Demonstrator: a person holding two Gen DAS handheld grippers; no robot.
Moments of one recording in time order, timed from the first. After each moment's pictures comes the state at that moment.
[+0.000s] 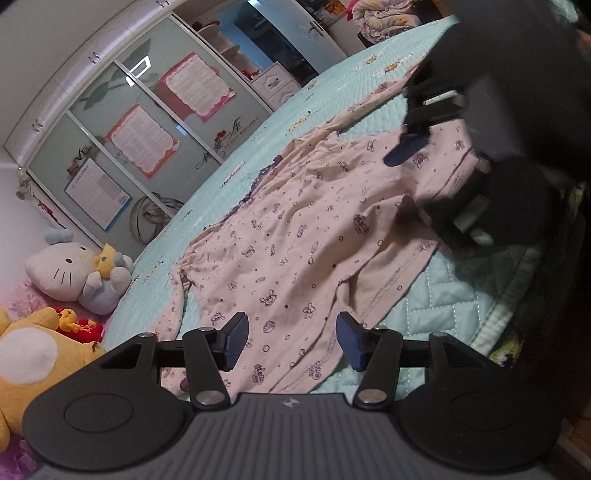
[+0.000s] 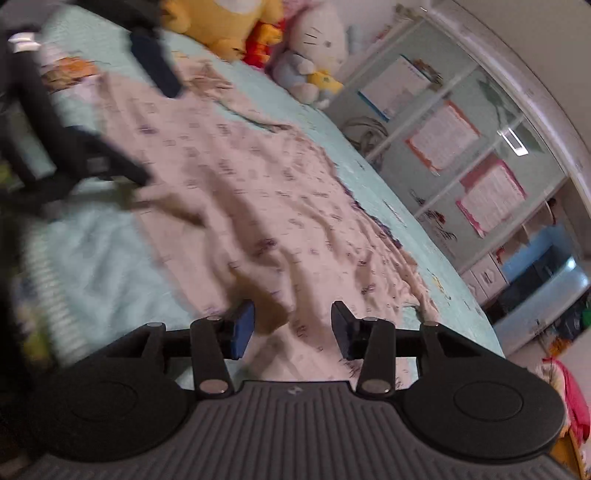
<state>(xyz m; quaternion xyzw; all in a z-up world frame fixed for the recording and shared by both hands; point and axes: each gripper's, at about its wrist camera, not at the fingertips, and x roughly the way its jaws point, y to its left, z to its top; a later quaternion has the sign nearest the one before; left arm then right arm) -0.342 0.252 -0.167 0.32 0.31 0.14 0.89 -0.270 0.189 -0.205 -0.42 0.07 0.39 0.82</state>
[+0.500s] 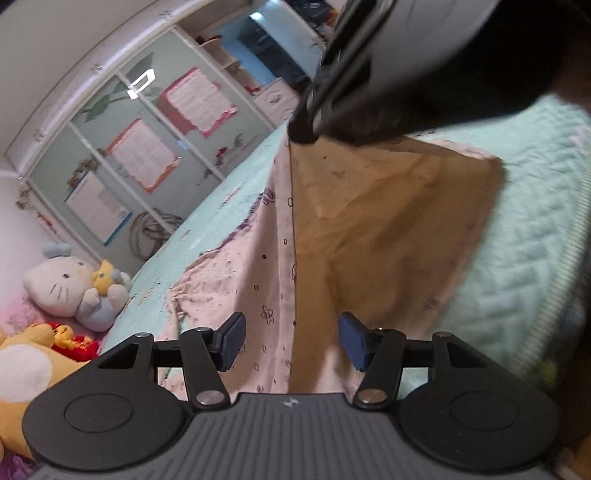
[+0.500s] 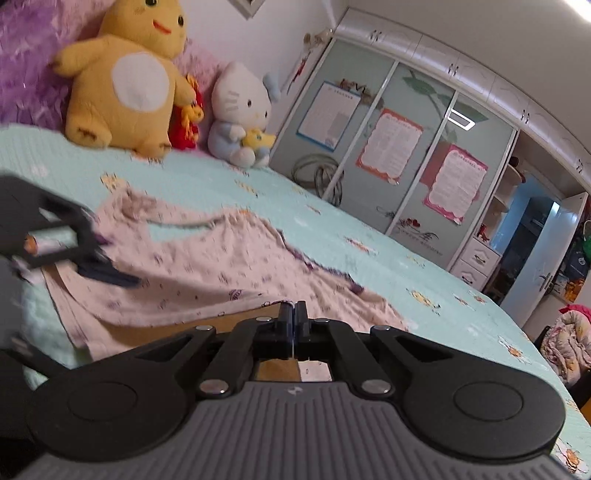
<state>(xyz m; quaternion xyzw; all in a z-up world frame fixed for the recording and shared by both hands) -0.300 0.249 -0.169 0.31 0.28 0.15 0.90 -0.257 0.169 -0.119 -0.26 0.04 0.40 0.88</state>
